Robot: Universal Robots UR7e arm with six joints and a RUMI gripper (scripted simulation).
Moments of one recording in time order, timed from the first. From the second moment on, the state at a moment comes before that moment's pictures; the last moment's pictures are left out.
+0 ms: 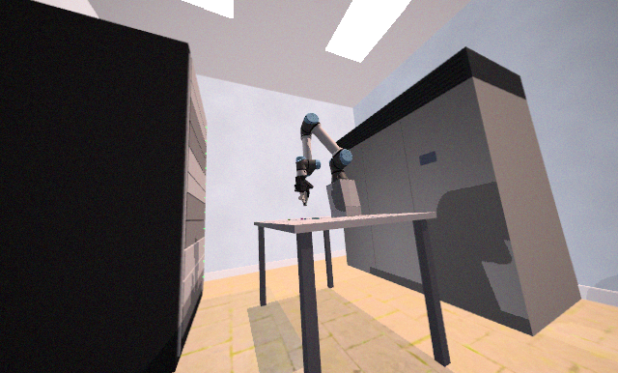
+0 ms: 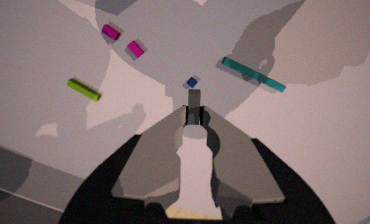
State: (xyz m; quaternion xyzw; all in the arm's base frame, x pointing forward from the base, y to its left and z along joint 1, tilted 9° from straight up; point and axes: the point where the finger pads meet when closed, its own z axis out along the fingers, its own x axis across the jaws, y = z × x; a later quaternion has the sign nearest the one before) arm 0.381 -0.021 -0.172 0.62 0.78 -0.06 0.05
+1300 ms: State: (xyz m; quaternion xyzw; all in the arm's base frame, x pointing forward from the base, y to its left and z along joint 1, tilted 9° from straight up) arm 0.396 -0.003 -0.173 0.29 0.95 -0.08 0.02
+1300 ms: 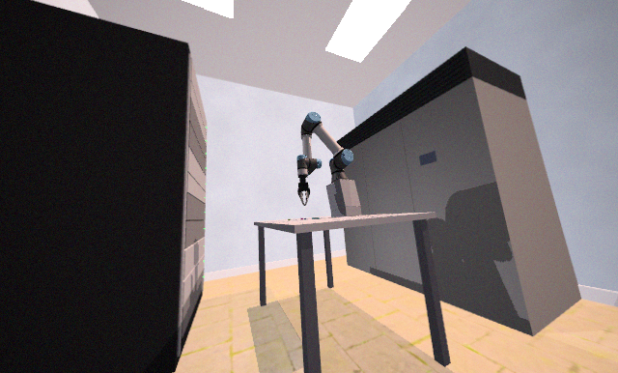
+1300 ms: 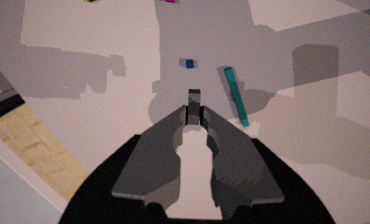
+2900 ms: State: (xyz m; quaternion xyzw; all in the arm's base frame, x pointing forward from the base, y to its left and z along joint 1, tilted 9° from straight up) arm 0.399 0.001 -0.173 0.22 0.97 -0.08 0.02
